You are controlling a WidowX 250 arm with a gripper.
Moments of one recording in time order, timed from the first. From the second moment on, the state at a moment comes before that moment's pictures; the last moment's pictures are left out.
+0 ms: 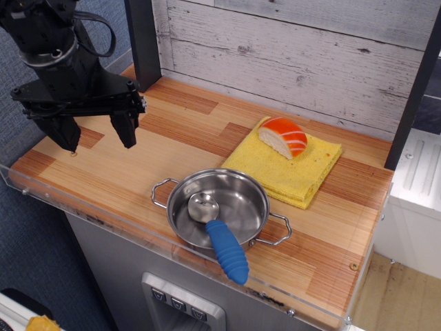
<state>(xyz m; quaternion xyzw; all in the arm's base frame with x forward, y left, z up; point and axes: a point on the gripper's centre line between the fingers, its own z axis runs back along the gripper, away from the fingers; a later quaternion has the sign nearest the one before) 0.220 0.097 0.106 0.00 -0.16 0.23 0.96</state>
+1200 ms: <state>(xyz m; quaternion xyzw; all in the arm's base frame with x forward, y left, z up) 0.302 0.018 0.099 0.03 -0.08 0.51 0.85</state>
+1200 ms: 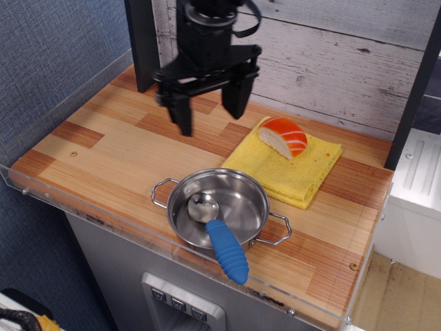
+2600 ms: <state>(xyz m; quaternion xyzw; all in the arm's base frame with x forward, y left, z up) 0.378 -0.019 0.050 -0.03 -0.07 0.51 0.86</state>
